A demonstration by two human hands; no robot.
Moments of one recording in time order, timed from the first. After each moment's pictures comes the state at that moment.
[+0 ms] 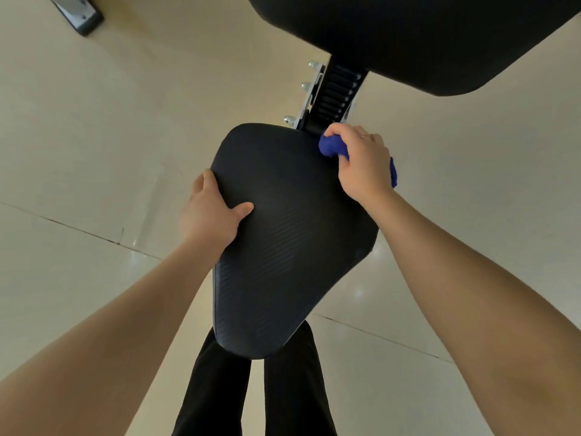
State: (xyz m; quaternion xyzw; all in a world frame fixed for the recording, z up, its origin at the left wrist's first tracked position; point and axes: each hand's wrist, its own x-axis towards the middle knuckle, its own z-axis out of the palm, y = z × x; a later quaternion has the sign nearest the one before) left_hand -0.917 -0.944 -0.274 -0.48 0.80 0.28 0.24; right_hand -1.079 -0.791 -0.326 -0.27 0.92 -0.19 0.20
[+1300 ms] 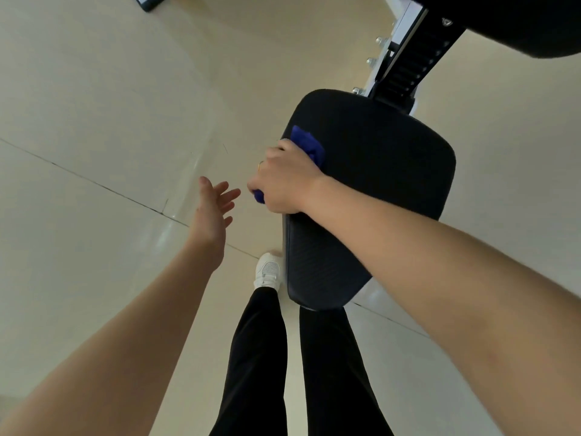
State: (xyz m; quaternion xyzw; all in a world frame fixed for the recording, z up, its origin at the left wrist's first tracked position) left_hand -0.797 -0.981 -0.268 -0.65 0.45 0.61 0.03; right_hand -0.930 -0.924 -0.262 -0.70 0.66 0.10 0.27
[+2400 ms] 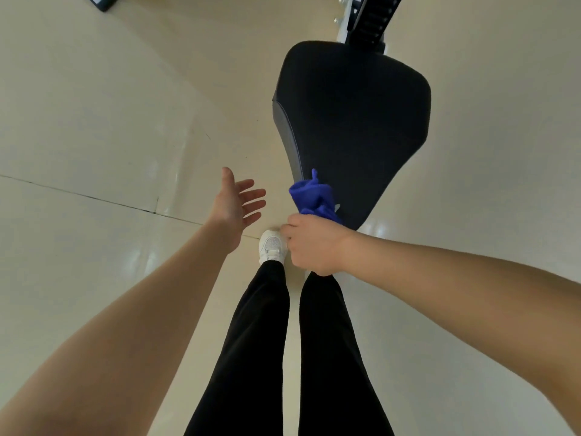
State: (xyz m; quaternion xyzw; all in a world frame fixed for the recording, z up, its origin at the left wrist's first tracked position) left_hand -0.738 -0.963 -0.255 -0.59 0.42 0.67 0.16; right_hand -0.789 -0.821 -0.229 -0.79 0.49 0.27 0.23
